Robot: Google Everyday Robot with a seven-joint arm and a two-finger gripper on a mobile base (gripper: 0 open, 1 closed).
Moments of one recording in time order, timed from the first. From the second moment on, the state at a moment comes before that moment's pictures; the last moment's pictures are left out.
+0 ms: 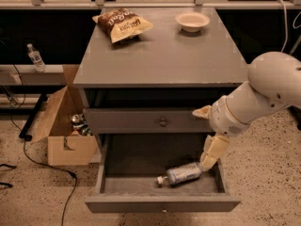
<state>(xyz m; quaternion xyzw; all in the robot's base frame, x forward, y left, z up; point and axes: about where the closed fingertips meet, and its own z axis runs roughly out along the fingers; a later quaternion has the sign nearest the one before) 0.470 -0.138 0.747 -0.67 0.70 0.14 0.20</state>
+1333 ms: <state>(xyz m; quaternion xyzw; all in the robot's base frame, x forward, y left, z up) 0.477 -0.184 0.667 -0.68 0.71 0.13 0.15</state>
